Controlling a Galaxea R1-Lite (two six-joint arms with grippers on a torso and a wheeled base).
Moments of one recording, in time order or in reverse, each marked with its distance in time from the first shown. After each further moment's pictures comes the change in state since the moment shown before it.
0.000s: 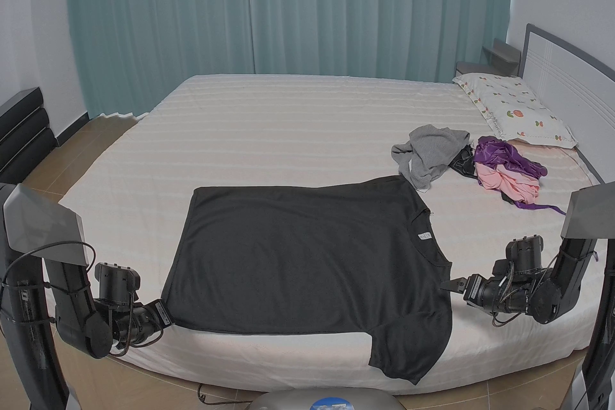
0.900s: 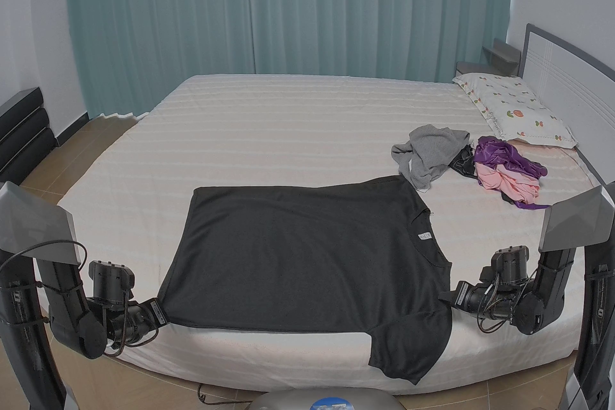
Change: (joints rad) left arm 0.009 -0.053 0.026 0.010 0.018 0.029; right arm 0.046 0.143 -0.015 -0.175 -0.043 0.009
